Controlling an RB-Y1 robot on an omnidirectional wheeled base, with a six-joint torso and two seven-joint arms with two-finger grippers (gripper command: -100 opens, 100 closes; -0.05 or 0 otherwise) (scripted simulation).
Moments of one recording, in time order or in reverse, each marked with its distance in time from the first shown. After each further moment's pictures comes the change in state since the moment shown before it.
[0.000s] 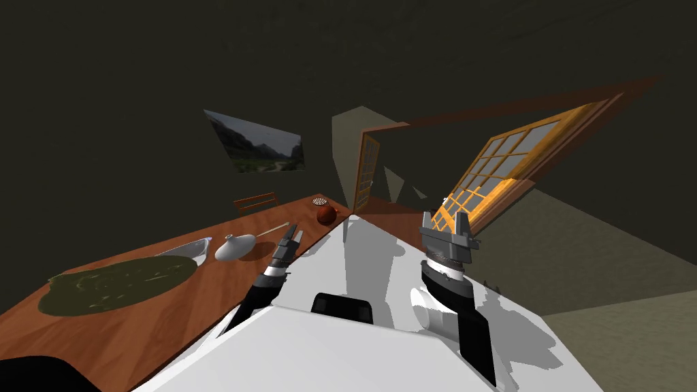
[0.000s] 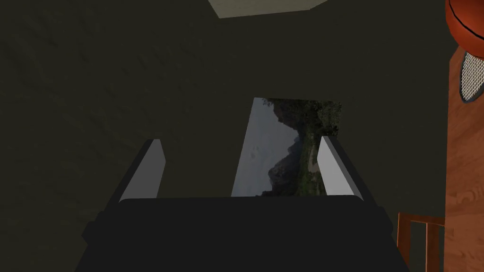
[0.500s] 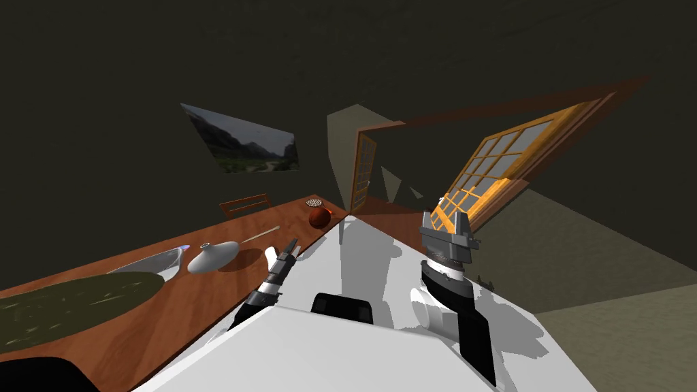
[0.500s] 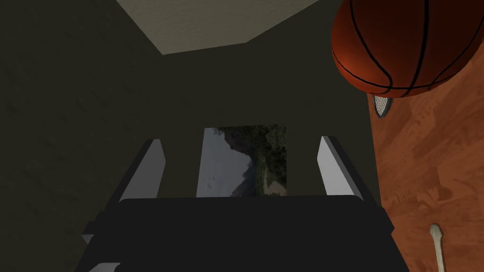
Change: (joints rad) left arm 0.081 0.074 -0.012 0.119 -0.029 -0.001 0.049; right arm 0.000 0.000 0.000 0.000 0.000 0.000 0.000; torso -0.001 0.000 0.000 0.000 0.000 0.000
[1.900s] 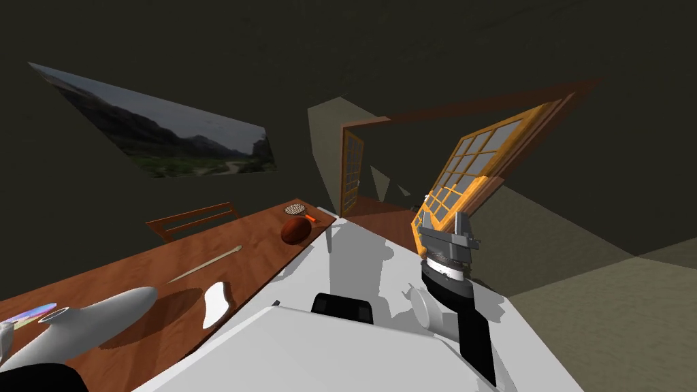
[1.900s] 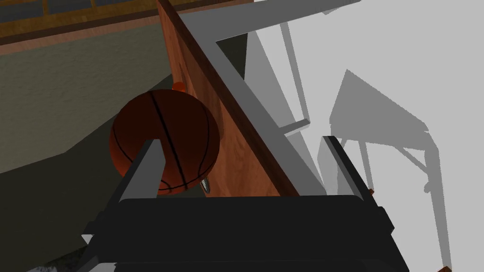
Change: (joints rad) left arm 0.205 0.218 -0.099 0.392 -0.084 -0.007 0.228; right arm 0.000 0.000 0.000 0.000 0.000 0.000 0.000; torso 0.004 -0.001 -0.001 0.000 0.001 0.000
